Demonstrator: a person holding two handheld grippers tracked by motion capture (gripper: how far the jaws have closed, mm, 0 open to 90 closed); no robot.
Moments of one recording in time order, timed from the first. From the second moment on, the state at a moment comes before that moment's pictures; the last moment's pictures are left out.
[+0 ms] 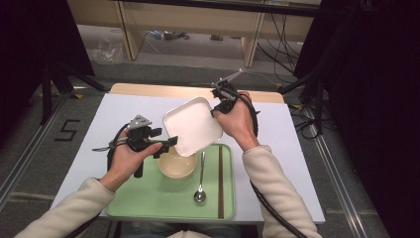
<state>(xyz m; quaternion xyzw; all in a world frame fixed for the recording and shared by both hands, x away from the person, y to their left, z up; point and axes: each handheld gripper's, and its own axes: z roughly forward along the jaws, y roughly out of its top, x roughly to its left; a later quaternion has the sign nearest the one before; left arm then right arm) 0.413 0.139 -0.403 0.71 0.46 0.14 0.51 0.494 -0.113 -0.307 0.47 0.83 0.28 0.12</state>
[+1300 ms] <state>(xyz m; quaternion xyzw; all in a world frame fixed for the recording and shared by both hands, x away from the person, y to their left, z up) 0.417 0.184 -0.347 0.67 0.46 0.28 0.51 0.472 -0.077 -0.309 0.44 0.82 0.34 0.12</state>
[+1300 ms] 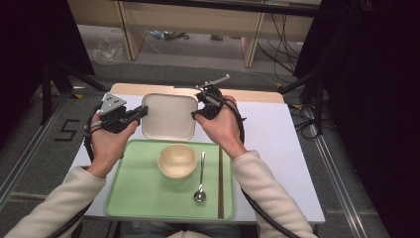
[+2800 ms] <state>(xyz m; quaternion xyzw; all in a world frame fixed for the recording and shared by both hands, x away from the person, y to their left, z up) 0.405 0.273 -0.361 0.67 0.54 0.24 0.45 0.454 -0.193 -0.337 0.48 0.75 0.41 0.18</state>
